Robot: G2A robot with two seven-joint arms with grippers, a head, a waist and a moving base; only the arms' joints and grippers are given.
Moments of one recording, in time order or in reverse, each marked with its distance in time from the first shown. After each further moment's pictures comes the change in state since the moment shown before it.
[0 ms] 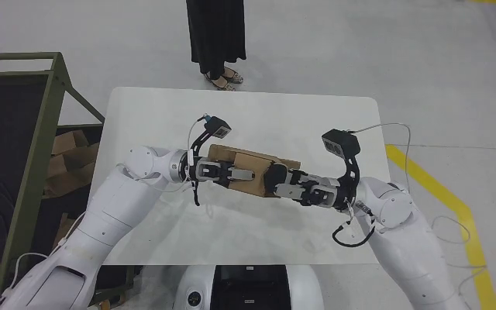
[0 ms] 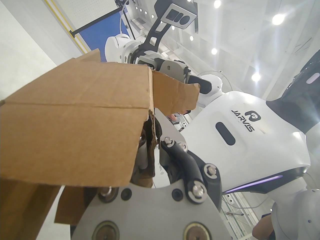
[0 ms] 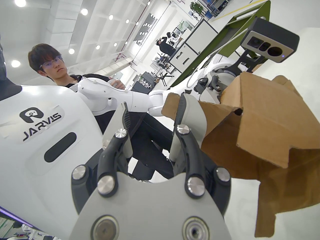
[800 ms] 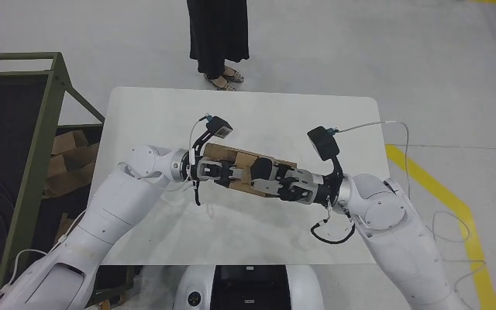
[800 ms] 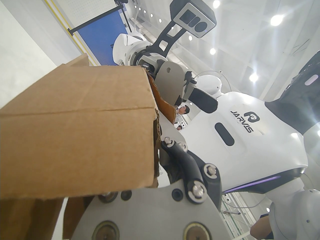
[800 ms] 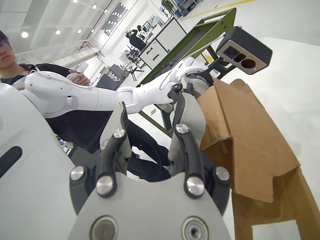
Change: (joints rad) left arm -0.026 0.009 0.038 0.014 -0.026 -0.005 0.005; right arm 0.031 -0.008 -0.054 -0.054 -0.328 0.066 -0.184
